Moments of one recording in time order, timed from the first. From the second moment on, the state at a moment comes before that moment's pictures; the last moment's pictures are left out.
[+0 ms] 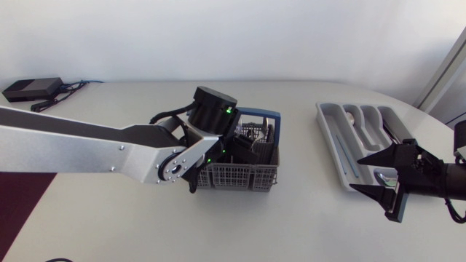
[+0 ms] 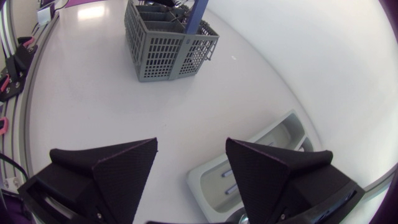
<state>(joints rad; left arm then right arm) -0.79 1.77 1.00 0.18 -0.31 -0.03 -0.41 1.22 0.58 -0.46 -0.75 -1.37</state>
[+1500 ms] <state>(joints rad) -0.82 1.70 0.74 0.53 -0.31 0.08 -0.36 1.13 0.53 -0.43 -0.75 -1.32</state>
